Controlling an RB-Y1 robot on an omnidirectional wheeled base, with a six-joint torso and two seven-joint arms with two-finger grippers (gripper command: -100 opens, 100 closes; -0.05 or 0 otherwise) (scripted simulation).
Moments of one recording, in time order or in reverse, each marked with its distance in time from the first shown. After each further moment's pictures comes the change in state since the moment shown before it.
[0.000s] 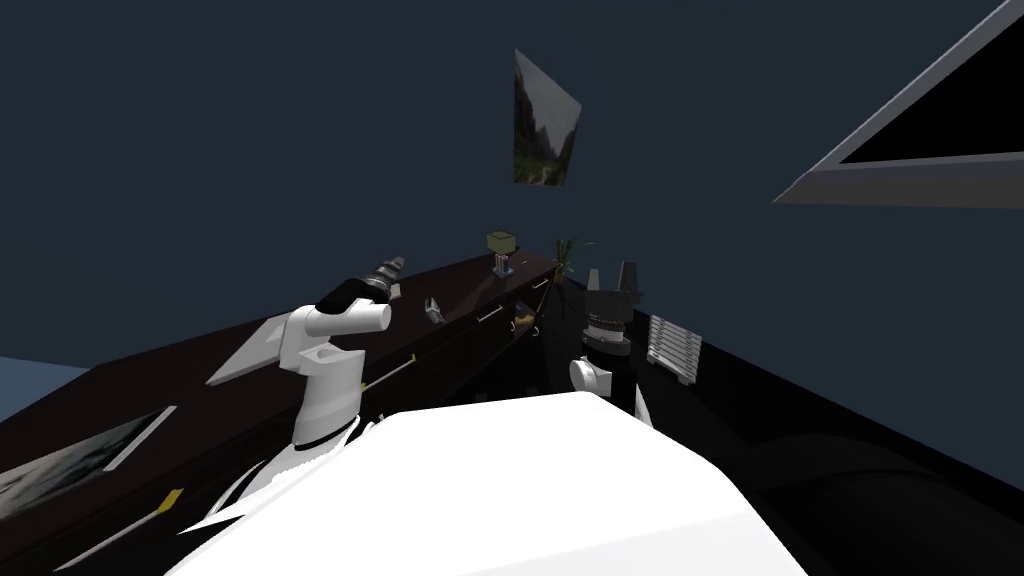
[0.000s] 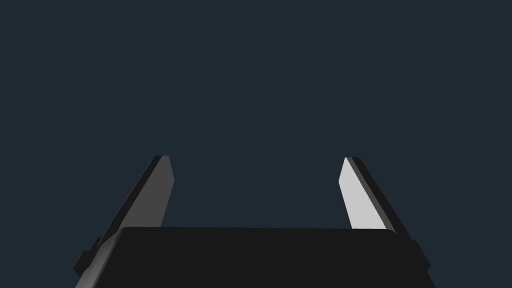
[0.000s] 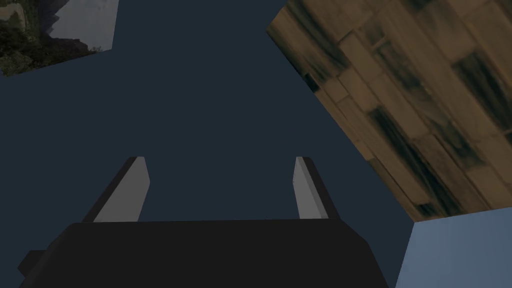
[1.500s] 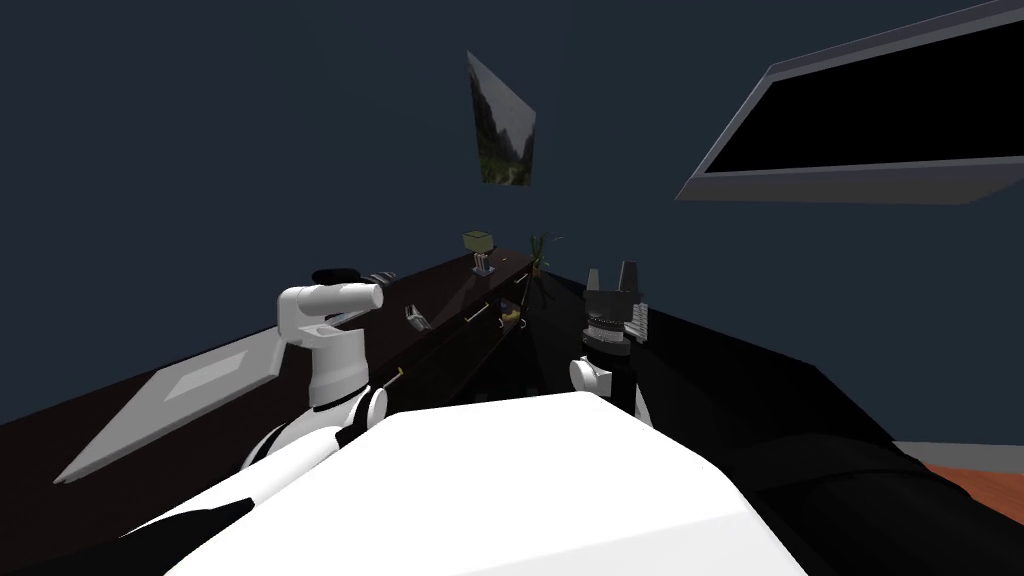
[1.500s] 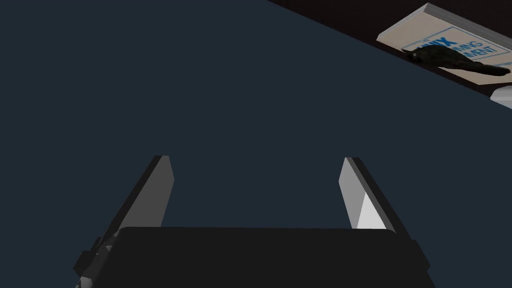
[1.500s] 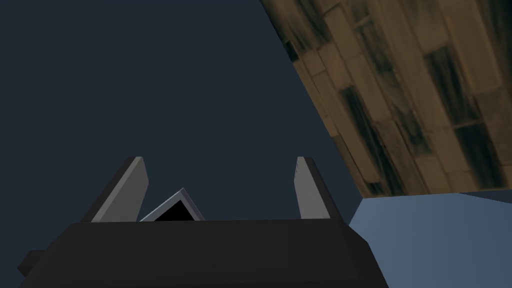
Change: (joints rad) left arm -0.190 0.002 0.111 0.197 -0.024 0.410 -0.135; right arm 0.000 0.000 0.000 0.000 0.000 0.000 0.000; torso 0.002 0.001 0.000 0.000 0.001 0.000
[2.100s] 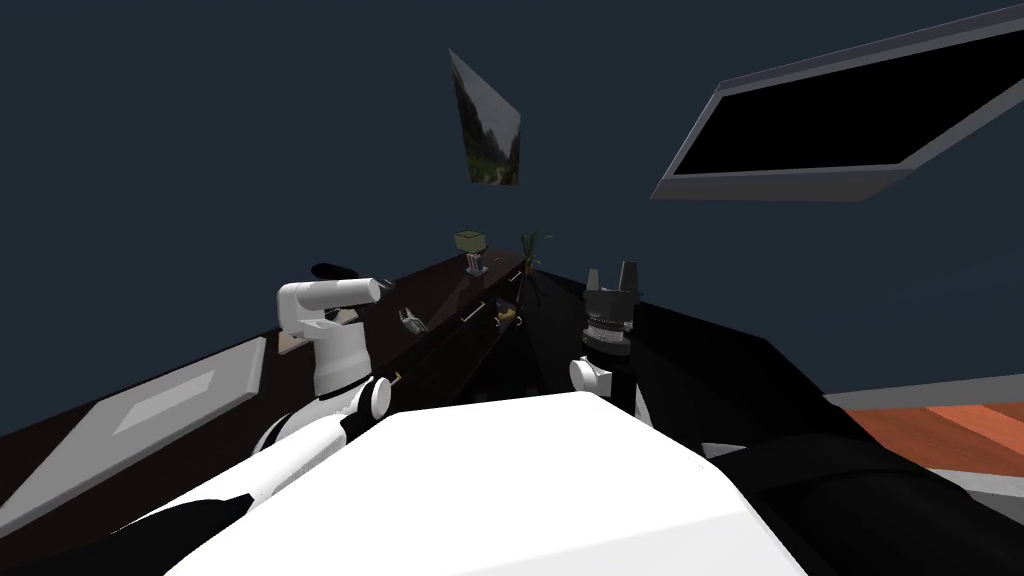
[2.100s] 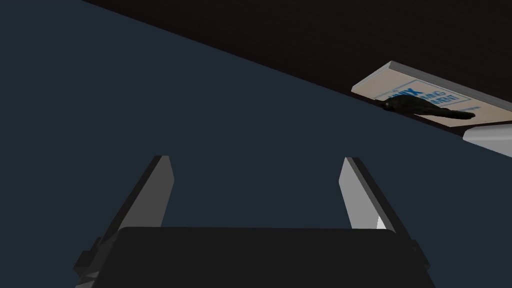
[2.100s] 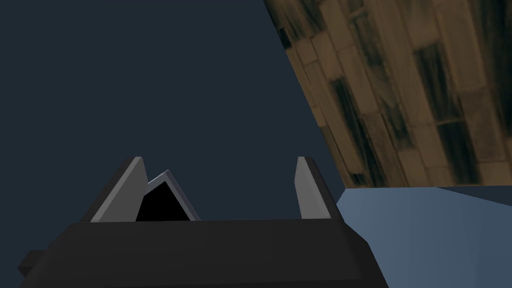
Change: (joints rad) left arm -0.070 -0.004 0.055 0.105 0.000 0.152 -0.047; right arm 0.000 0.000 0.000 0.000 0.000 0.000 0.000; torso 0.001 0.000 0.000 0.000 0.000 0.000
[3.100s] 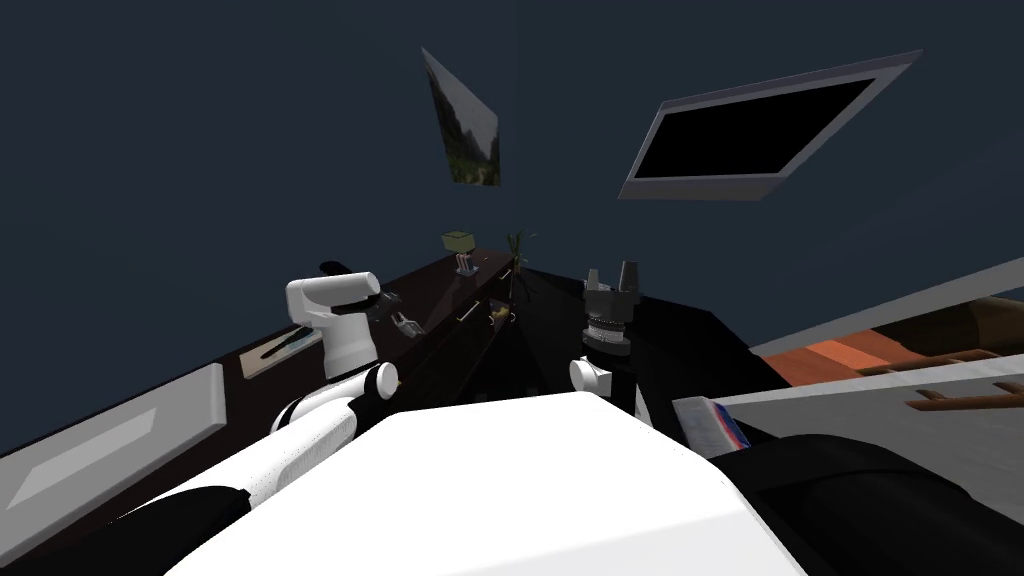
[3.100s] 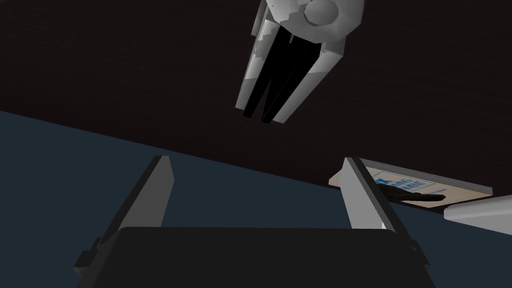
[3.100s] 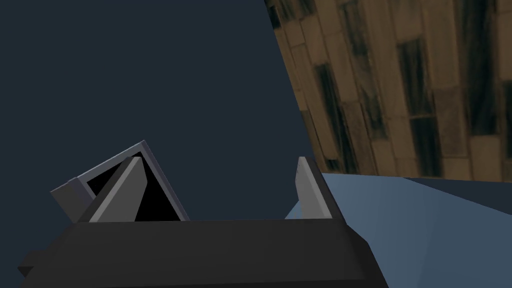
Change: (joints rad) left arm -0.109 -0.016 0.082 0.188 -0.006 0.267 -0.065; right arm 0.000 0.000 0.000 0.000 0.000 0.000 0.000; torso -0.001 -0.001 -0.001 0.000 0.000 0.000
